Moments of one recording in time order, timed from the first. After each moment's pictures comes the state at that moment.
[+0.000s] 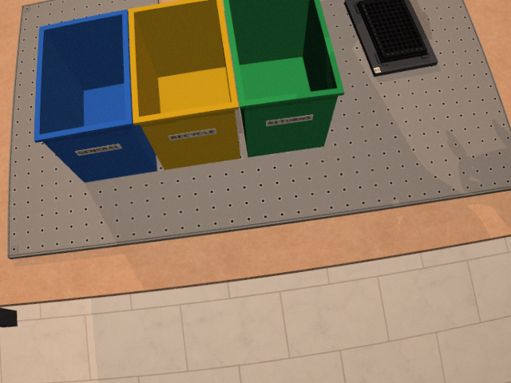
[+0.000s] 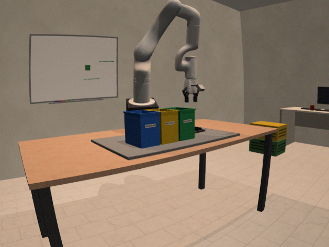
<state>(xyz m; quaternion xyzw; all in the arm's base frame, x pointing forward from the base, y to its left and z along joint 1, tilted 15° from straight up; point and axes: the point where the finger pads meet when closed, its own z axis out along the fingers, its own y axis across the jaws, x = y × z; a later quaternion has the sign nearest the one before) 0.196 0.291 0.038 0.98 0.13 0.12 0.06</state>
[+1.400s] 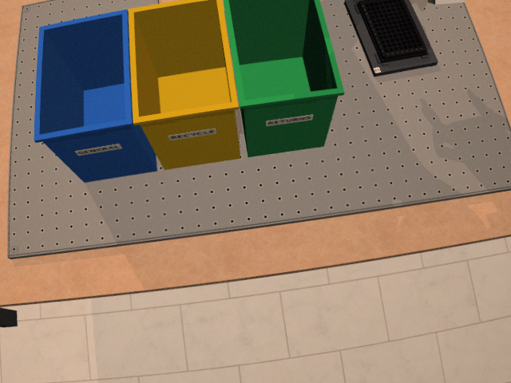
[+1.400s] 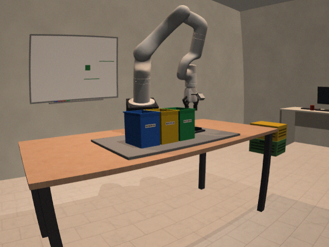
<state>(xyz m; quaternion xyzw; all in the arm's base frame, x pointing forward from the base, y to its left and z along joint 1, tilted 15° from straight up) 0.212 0.287 -0.022 0.98 0.13 0.12 0.05</state>
